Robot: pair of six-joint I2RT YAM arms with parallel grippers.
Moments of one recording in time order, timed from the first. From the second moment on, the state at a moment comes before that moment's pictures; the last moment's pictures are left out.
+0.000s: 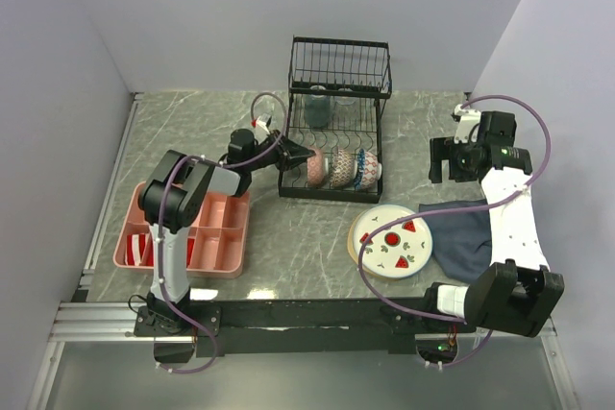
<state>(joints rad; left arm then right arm) -0.39 2.08 1.02 0.97 0.70 -1.40 -0.22 1.25 1.19 -0.87 -0.19 -0.24</state>
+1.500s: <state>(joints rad) -0.83 1.64 1.00 0.05 0.64 0.13 -0.23 1.58 0.90 -0.96 -0.43 -0.56</state>
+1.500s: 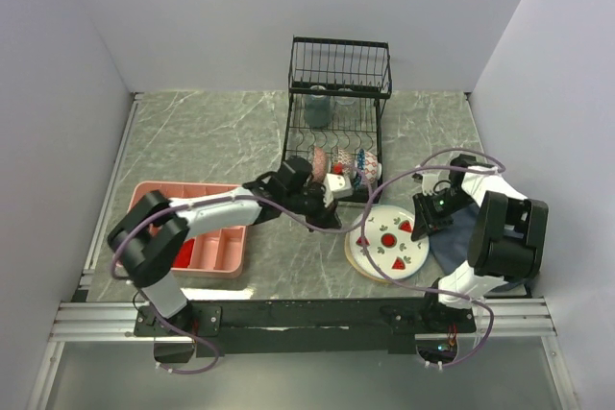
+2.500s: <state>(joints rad) -0.93 2.09 1.25 0.19 0.74 -0.02 -0.25 1.47 1.09 -1.06 -0.30 -0.51</state>
